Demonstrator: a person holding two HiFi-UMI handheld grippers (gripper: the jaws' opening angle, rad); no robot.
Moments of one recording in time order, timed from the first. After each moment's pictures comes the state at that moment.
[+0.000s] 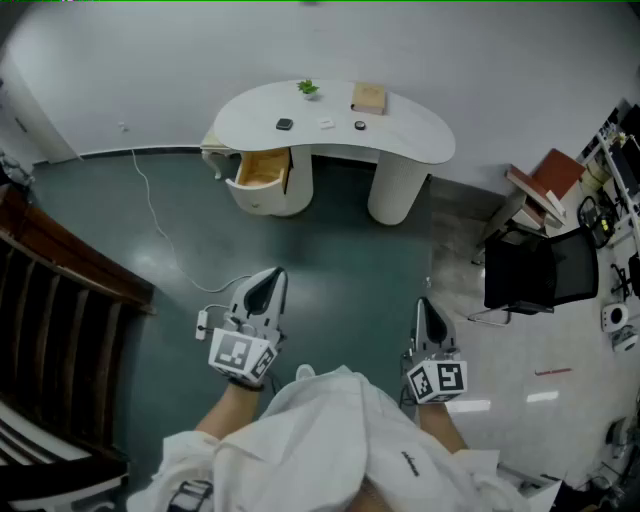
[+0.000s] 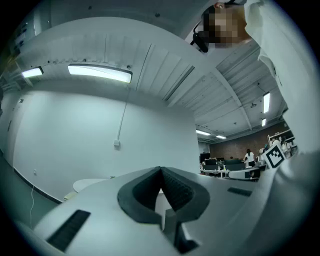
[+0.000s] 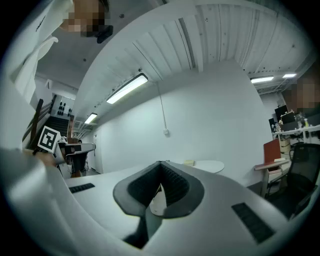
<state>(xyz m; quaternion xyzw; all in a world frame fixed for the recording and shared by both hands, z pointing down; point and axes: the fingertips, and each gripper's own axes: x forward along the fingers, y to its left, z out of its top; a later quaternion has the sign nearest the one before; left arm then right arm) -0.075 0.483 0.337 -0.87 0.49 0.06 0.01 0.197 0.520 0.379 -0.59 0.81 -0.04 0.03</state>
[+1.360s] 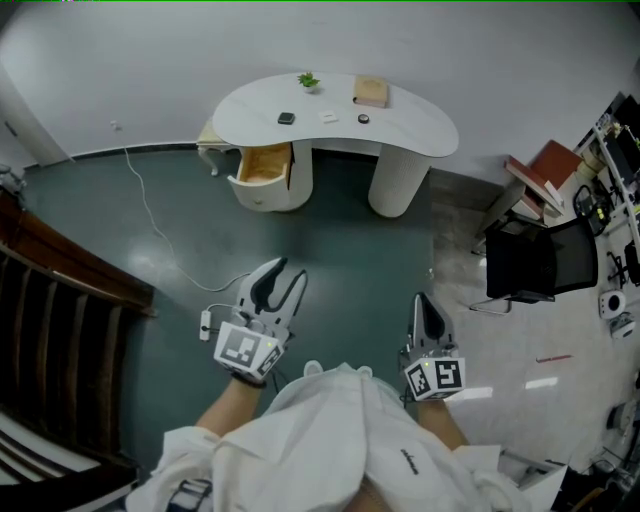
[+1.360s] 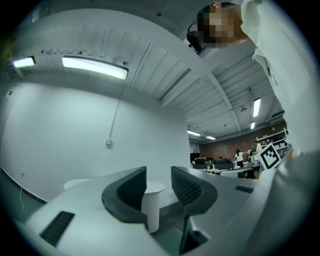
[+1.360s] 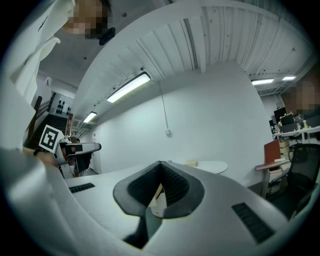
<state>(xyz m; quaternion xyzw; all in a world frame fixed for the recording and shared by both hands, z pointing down) -0.104 0.470 0.336 -0.90 0.43 0.06 0.01 0.131 0.513 0.378 -0.59 0.81 -0.04 0.03</state>
